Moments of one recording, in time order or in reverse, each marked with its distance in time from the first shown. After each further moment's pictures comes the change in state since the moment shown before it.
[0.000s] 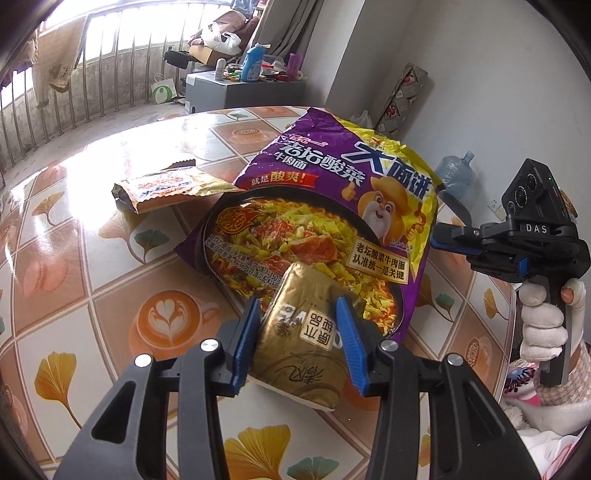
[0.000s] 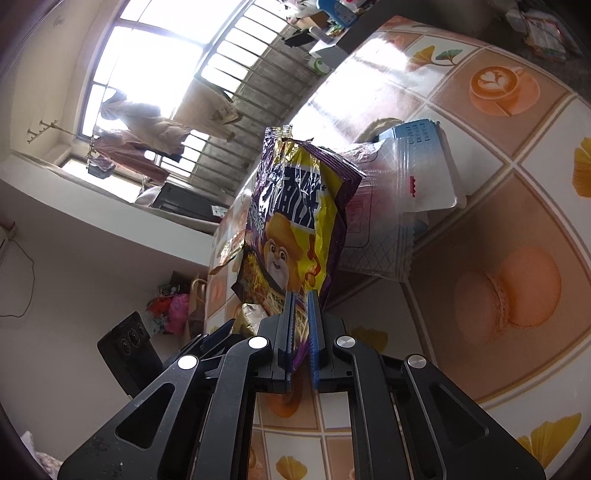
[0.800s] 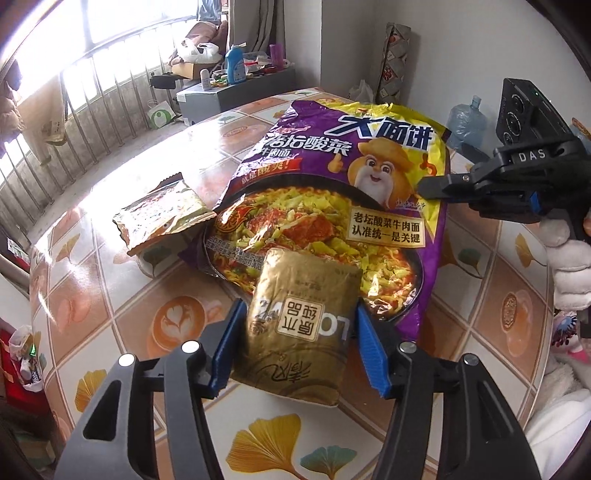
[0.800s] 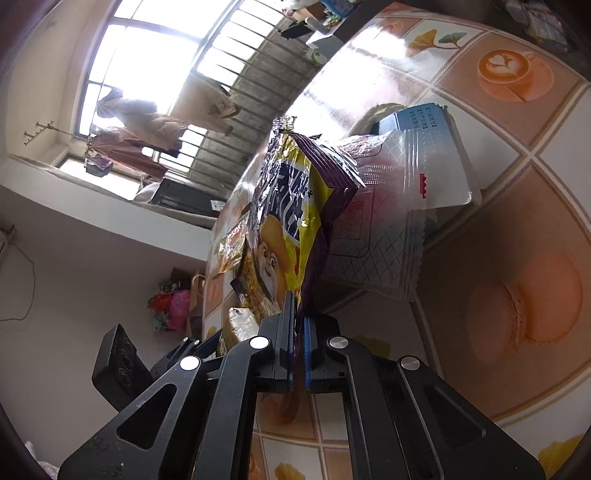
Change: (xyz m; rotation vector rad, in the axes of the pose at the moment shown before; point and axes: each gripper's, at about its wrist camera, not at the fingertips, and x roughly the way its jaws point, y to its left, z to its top) left arm 0.003 -0.035 -0.009 0.206 0.050 0.154; right arm 0.008 0.006 0.001 -0.033 0.042 0.006
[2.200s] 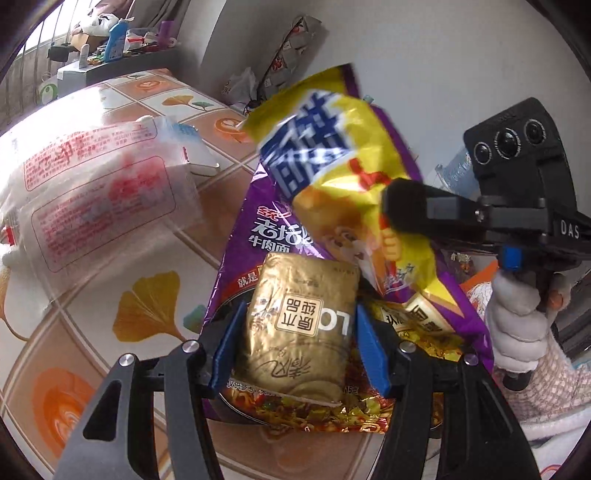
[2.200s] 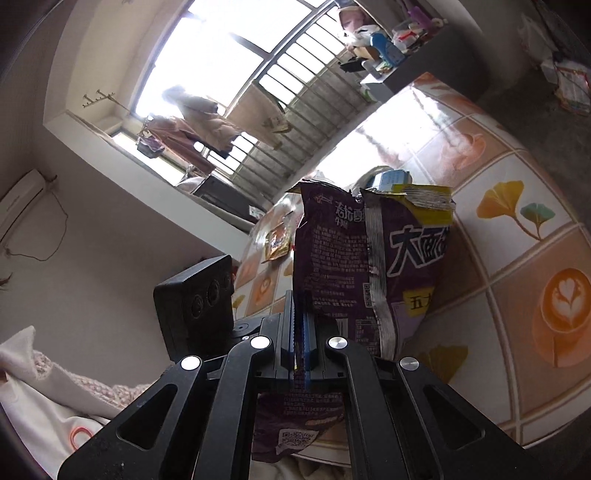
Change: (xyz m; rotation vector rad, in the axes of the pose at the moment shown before) left arm 0.048 -0.136 0.050 -0.002 0.054 -0.519; right arm -0.088 -0.024 -0.026 -0.162 -0.046 0.128
